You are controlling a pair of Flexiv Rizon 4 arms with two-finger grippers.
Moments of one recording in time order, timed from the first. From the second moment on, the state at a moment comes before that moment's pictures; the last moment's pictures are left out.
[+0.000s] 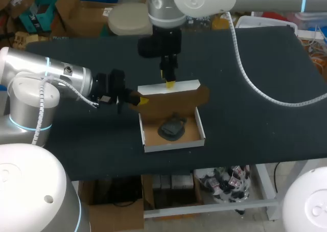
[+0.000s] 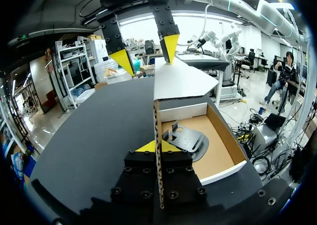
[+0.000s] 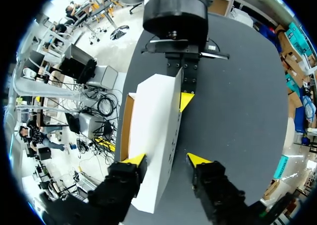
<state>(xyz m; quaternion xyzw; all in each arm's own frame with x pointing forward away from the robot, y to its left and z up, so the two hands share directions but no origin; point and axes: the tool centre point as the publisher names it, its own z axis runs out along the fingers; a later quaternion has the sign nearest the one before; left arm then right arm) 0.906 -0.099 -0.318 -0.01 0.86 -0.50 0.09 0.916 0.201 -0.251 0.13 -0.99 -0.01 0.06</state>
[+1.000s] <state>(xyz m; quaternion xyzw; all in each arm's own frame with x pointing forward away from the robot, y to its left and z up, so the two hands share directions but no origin) 0.907 -0.099 -0.319 -0.01 0.86 -0.50 0.09 0.915 0.206 -0.267 0.14 -0.99 -0.01 0.08</state>
